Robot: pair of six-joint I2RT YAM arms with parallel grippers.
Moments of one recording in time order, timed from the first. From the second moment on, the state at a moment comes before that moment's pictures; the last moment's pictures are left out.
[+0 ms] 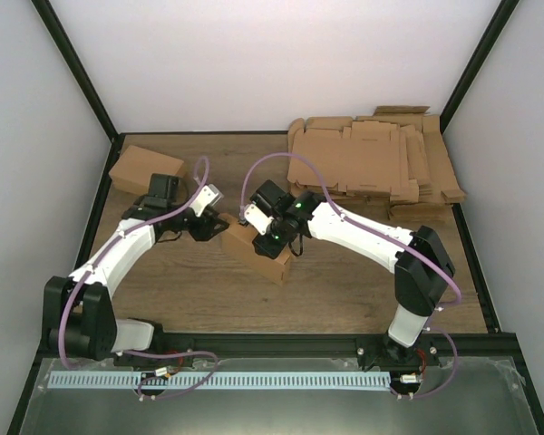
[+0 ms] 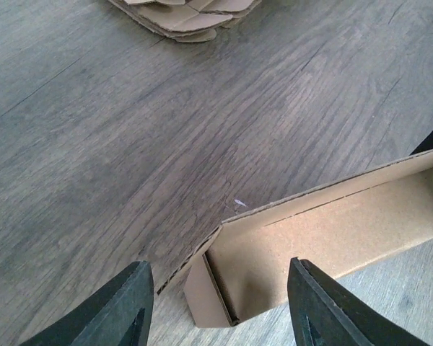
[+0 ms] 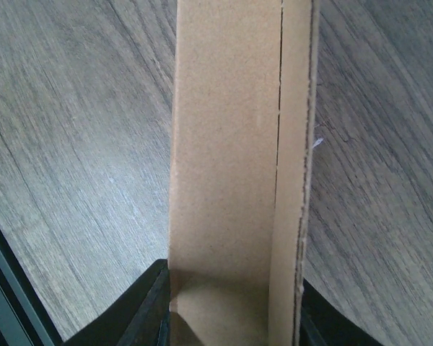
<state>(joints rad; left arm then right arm) -0.20 1.33 0.89 -0.49 0.64 0.42 0.90 1.72 1.43 -0.85 -0.16 -0.10</state>
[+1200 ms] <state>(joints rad) -0.20 1.30 0.87 -0.47 0.68 0.33 0.90 1.72 1.43 -0.88 -0.16 -0.08</state>
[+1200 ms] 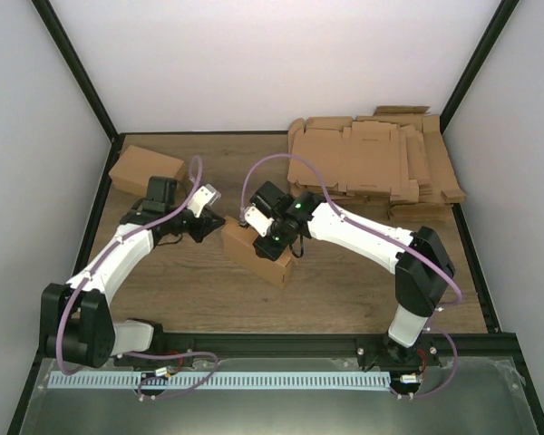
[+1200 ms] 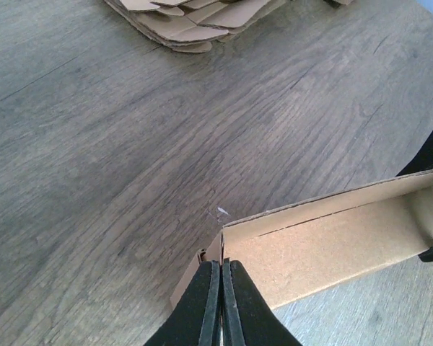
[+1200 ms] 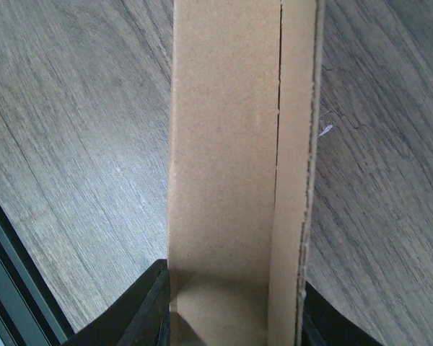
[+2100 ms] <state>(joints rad) -0.34 1.15 0.65 -0.13 0.48 0.06 0.92 1.70 1.43 -0.91 -0.01 -0.07</state>
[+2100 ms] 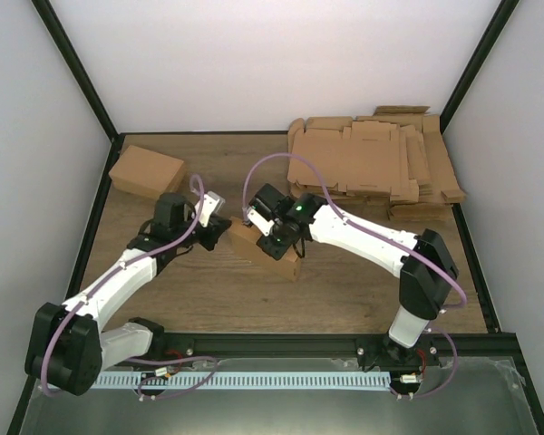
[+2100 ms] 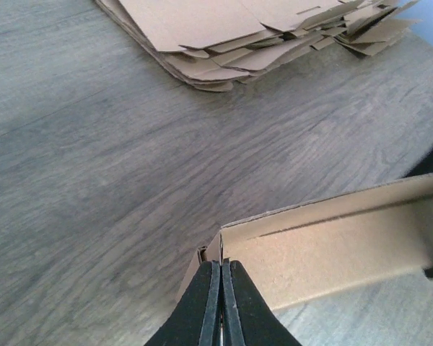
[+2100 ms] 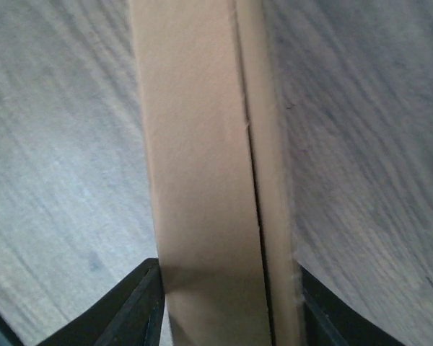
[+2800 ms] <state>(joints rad) -0.48 1.11 0.60 -0.07 0.37 -0.02 0.88 1.55 1.39 -0.80 0.02 0.03</state>
